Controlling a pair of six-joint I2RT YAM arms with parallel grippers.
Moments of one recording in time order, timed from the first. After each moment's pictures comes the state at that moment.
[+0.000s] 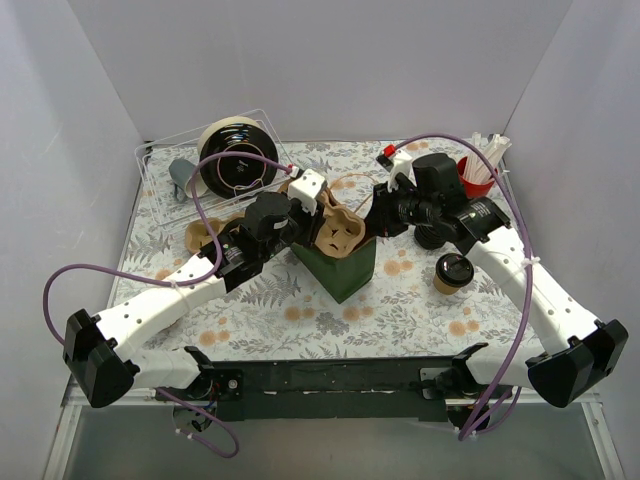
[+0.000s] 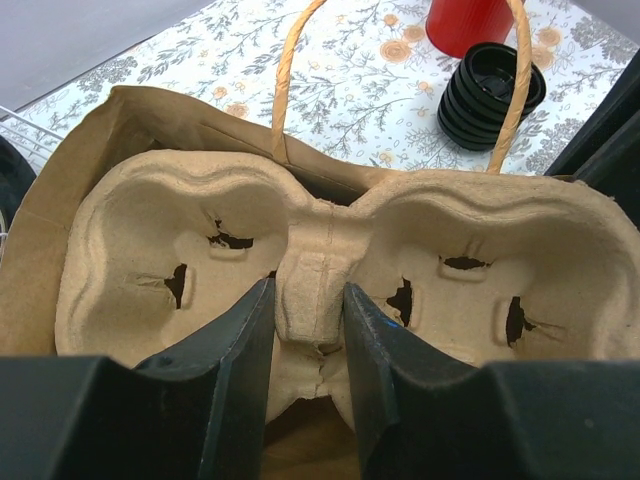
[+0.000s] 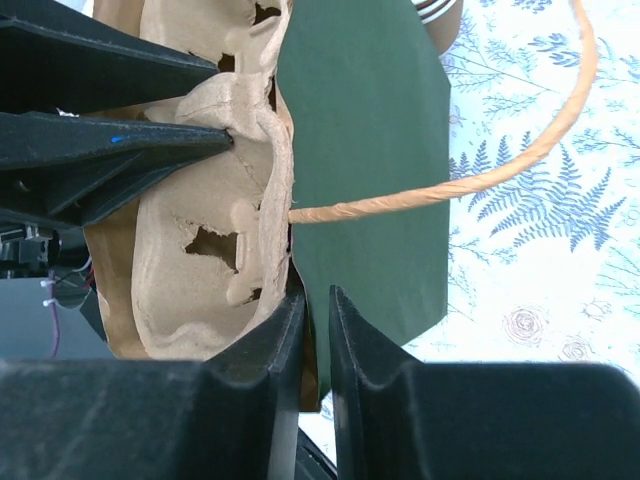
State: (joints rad) left arm -0.83 1.23 1.08 -0.16 -0.18 -0.04; right arm 0.57 1.24 1.31 -0.68 -0.39 0.21
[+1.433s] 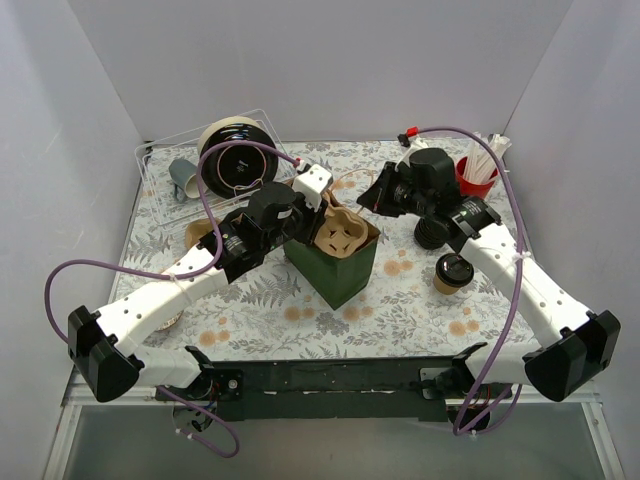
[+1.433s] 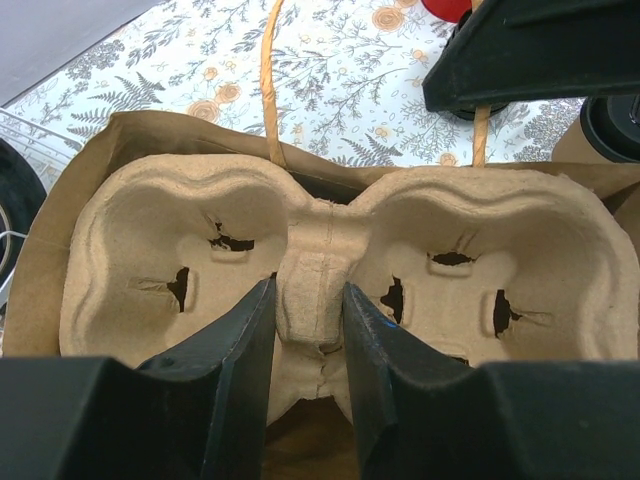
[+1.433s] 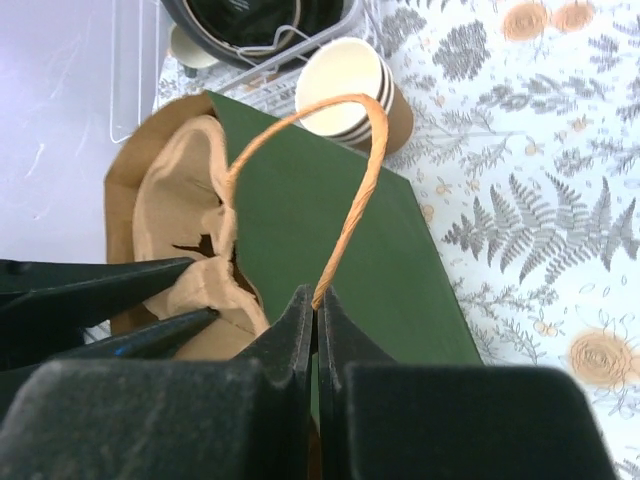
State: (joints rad) left arm -0.83 1.27 1.19 -0.32 -0.13 -0.01; right arm 0.57 1.28 1.29 -0.47 -0.13 0.62
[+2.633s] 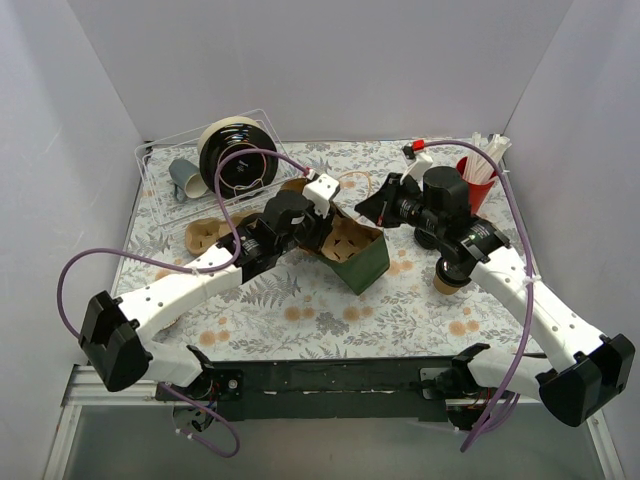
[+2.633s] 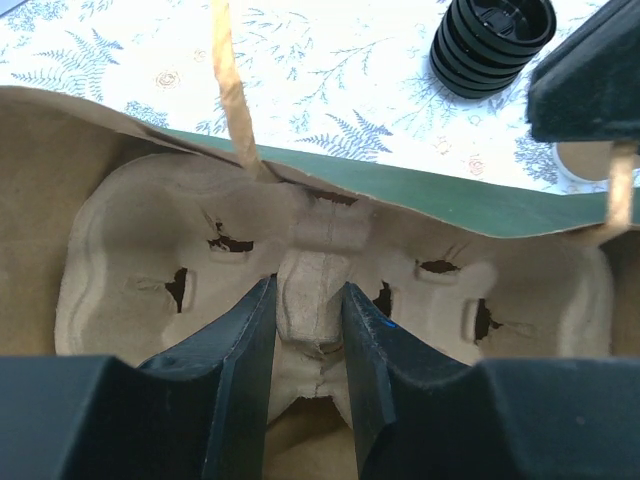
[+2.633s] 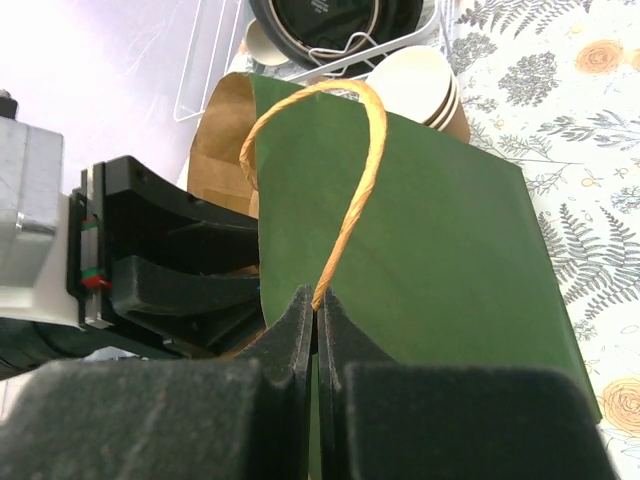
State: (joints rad) left arm -0.83 1.34 1.11 -0.21 -0.13 -0.07; right arm 0.58 1.14 1.10 -0.27 -0.24 0.58
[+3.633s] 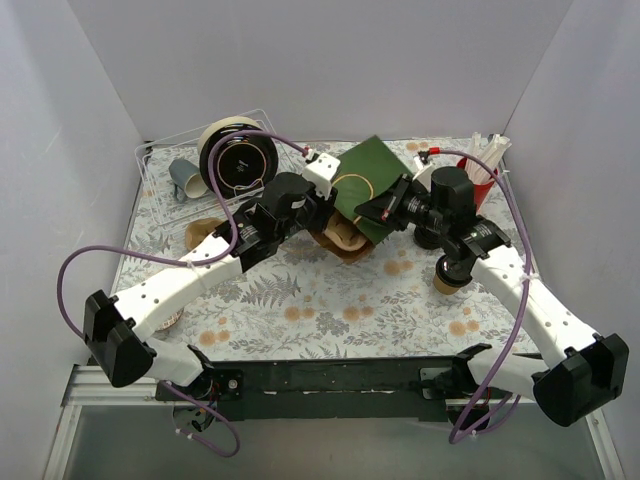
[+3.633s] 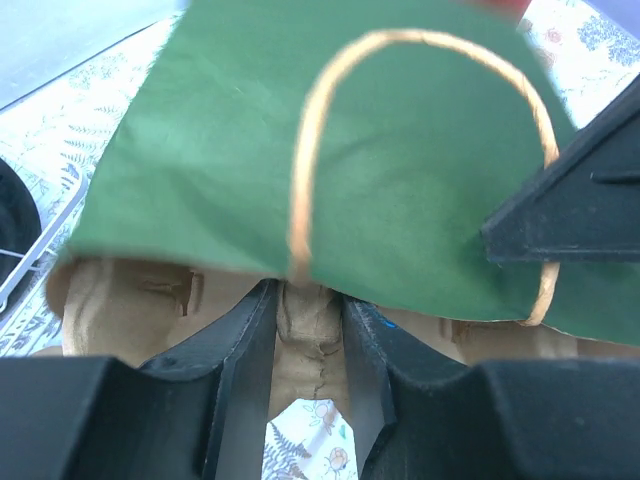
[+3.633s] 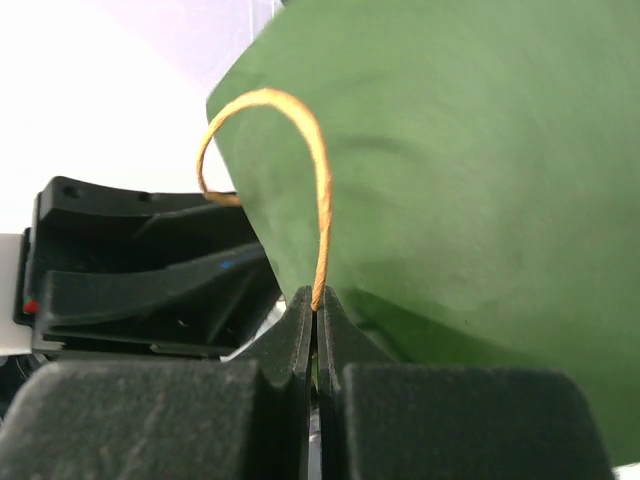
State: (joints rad) left arm -0.83 1.38 1.27 -0.27 -0.17 -0.06; right arm 0.49 1.16 1.08 -0.24 -0.38 0.96
